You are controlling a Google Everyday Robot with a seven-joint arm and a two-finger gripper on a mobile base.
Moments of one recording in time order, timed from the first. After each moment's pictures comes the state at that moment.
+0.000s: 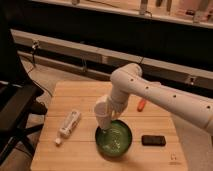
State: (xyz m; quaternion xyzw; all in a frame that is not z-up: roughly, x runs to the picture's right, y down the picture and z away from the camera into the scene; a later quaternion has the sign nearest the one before) arm 0.052 0.151 0.699 -0.26 -0.29 -0.45 0.80
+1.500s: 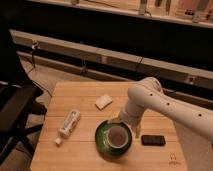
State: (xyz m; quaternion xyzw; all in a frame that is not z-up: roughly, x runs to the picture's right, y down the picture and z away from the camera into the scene) arm 0.088 0.190 0.685 -0.27 -0.29 -0.44 0.80
